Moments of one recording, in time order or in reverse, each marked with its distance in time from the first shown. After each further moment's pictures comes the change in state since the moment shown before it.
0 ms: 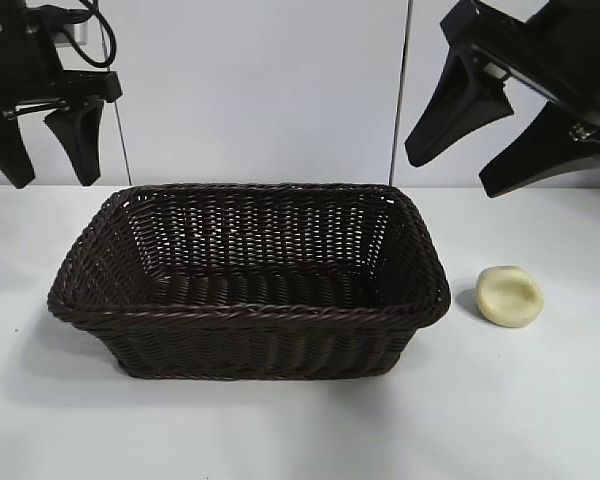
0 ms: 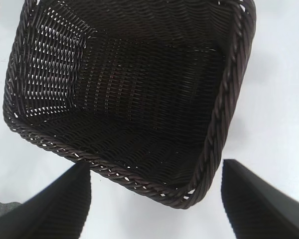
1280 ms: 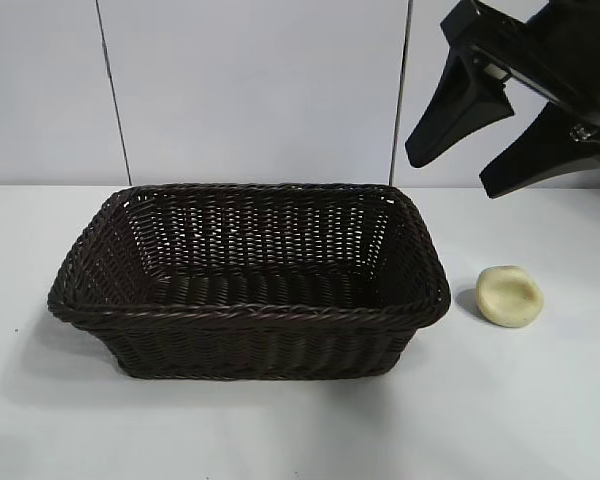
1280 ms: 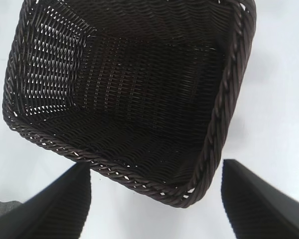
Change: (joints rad) left arm 0.150 -0.430 0.358 0.082 0.002 -0.003; right arm 0.000 0.000 0.000 -0.002 0.002 0.000
